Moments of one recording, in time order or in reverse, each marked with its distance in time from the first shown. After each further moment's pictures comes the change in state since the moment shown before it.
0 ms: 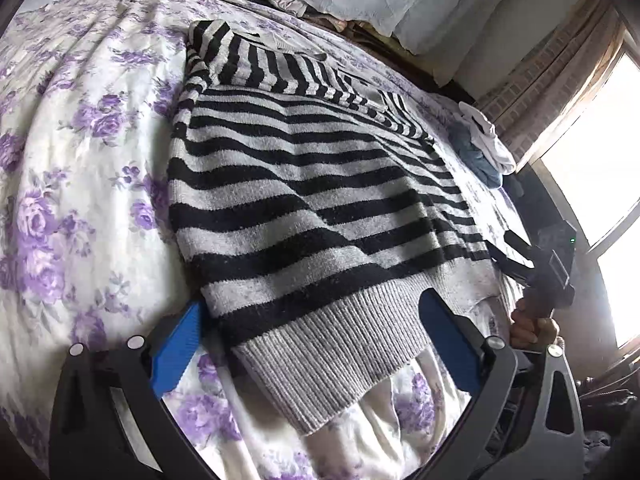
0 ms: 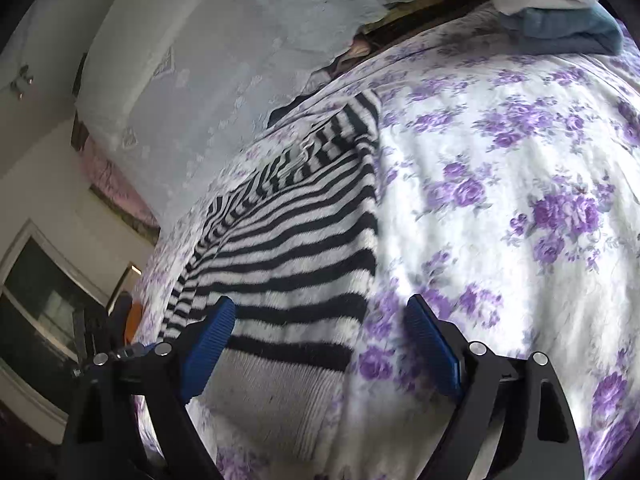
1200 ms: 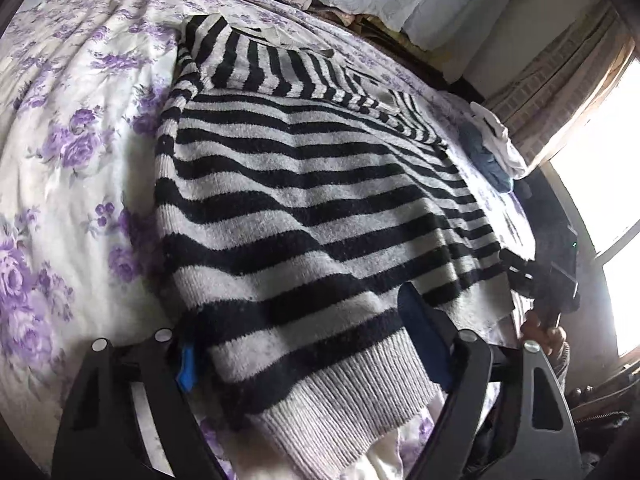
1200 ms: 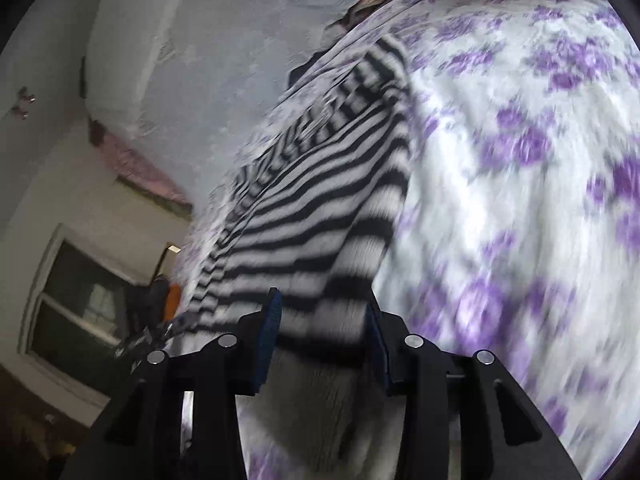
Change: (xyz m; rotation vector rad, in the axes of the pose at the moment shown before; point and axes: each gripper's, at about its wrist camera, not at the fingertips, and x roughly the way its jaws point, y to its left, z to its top) left arm 0.025 0.008 0.030 -0.013 0.024 0.002; right arm 0.027 -0.009 0.003 0.092 0.171 0.198
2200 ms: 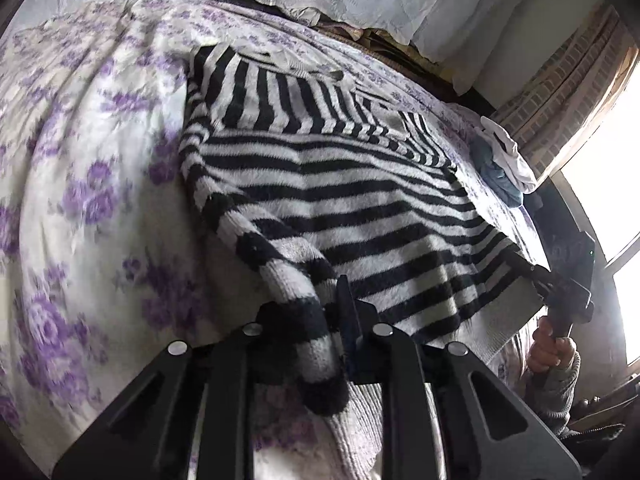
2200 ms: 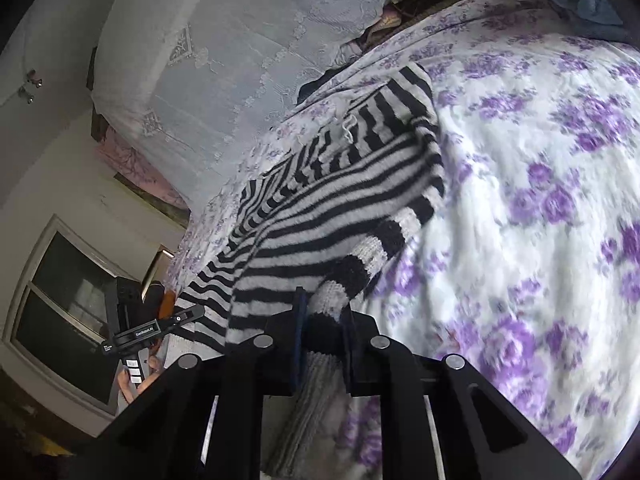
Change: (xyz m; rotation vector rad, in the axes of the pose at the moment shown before) left arm -0.015 -0.005 0.027 0.007 -0.036 0.066; right arm 0.001 0.028 0.026 -0.054 -0.080 -0.055
